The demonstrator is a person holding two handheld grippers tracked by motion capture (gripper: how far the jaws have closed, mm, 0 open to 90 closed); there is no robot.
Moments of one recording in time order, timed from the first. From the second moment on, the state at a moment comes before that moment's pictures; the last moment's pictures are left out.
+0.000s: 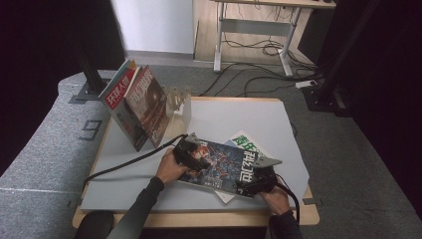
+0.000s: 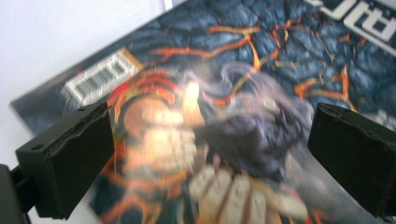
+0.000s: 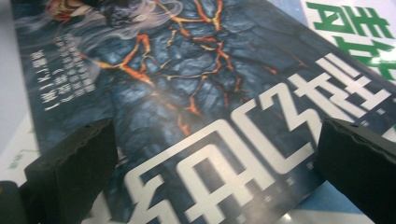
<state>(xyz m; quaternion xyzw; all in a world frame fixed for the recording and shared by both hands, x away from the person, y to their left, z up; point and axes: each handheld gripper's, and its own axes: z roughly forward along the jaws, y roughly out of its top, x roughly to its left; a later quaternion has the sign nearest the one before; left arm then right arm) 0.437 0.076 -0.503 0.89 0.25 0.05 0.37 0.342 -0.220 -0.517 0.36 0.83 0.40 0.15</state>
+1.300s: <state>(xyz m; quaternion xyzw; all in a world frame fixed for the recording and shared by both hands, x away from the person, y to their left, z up) 0.478 0.072 -0.512 0.88 0.29 0.05 0.37 0.310 -0.233 -0.522 0.36 0.84 0.37 0.16</state>
